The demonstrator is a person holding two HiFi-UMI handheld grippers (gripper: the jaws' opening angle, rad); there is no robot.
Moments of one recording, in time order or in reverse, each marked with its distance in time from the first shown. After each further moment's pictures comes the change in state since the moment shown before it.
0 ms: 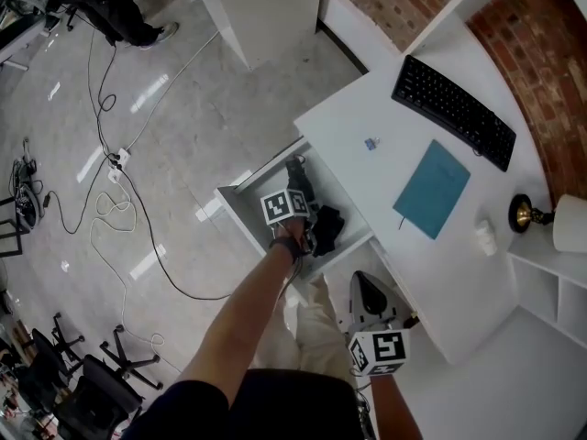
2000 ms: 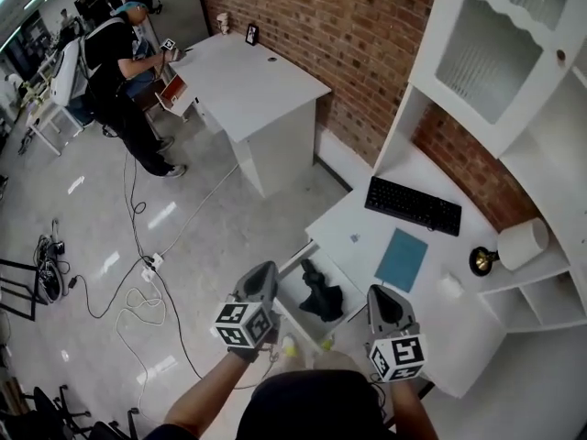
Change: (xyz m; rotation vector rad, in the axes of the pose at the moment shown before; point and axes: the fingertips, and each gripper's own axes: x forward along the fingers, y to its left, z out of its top) left arm -0.471 -0.195 0.041 0.690 -0.820 -0.241; right arm -0.131 0.045 0.219 -0.159 -0.380 -0.038
